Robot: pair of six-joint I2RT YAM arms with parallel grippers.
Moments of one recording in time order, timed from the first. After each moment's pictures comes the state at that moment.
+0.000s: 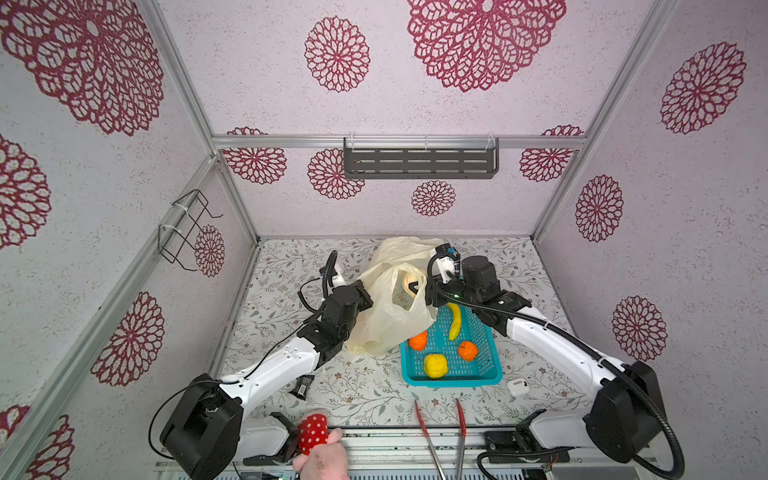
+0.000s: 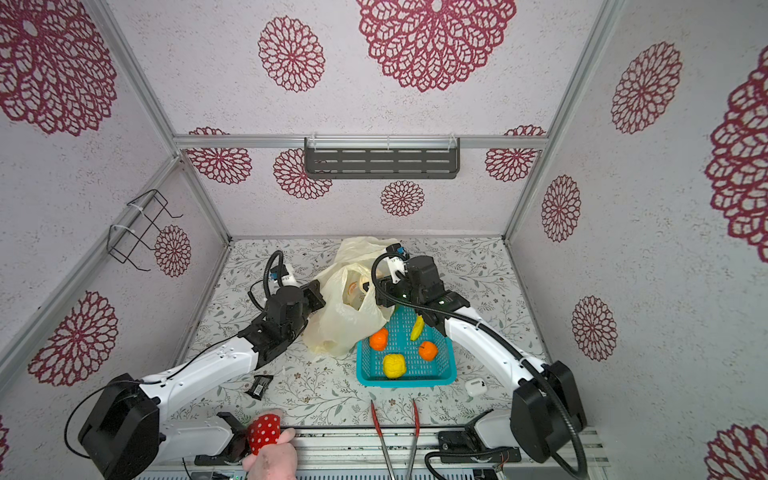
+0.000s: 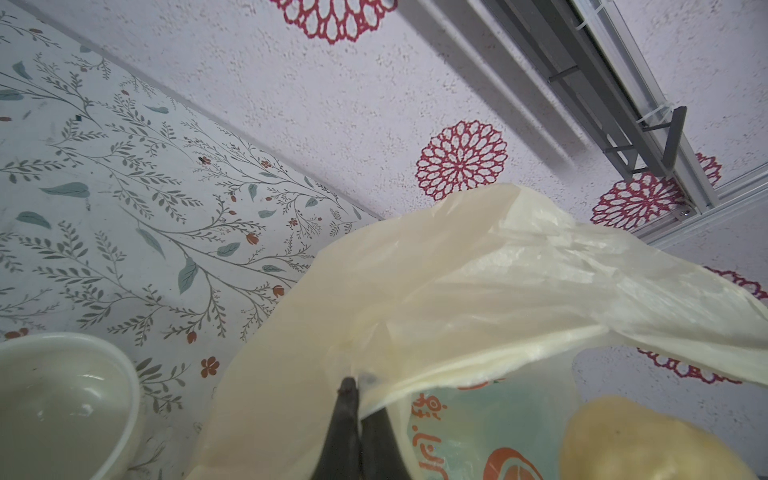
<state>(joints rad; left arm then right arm) -0.63 1.30 0.75 0.22 -0.42 -0.81 0.57 1.41 1.09 -0.14 -0.35 0.31</state>
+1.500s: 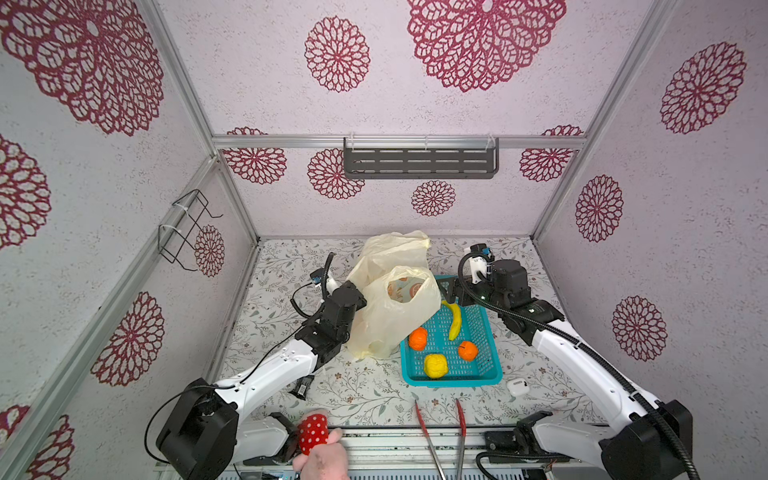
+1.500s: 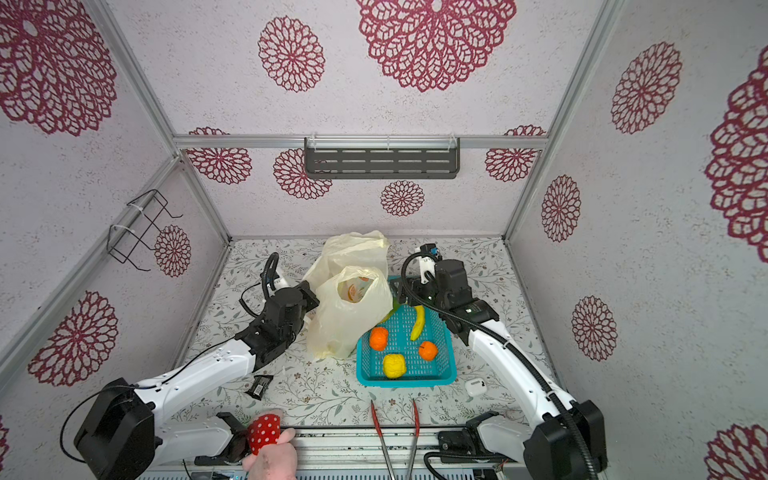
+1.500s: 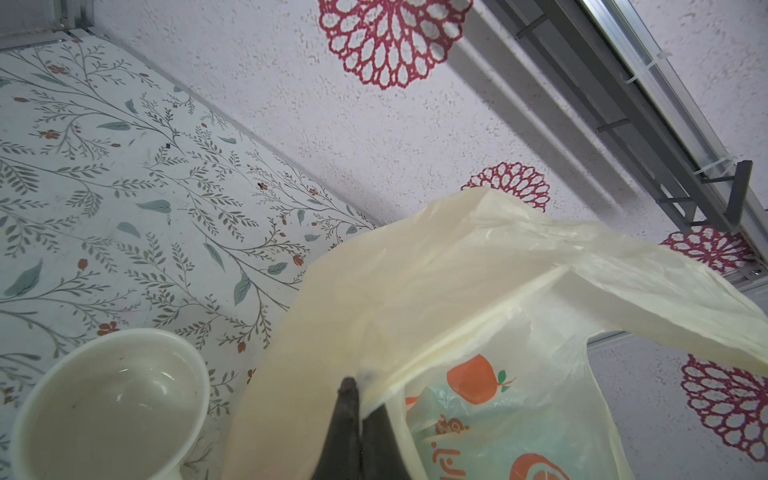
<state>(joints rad) -0.63 1.27 0.74 0.17 -0.58 -0.85 0.42 1.18 0.98 -0.30 -0.18 0.34</state>
